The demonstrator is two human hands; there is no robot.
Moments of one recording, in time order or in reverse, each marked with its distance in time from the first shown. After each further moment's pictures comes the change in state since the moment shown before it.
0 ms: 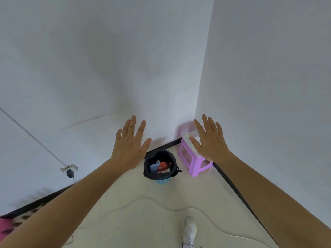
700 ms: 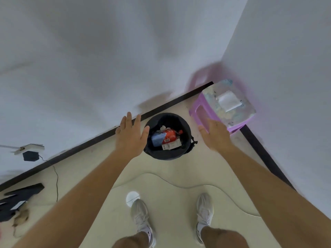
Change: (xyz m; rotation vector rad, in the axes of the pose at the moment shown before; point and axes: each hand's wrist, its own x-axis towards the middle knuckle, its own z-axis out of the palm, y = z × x) left_hand 0.215 -0.113 0.419 -0.160 -0.434 -0.263; right_hand 0.189 -0.006 0.426 0.408 -0.565 0.439
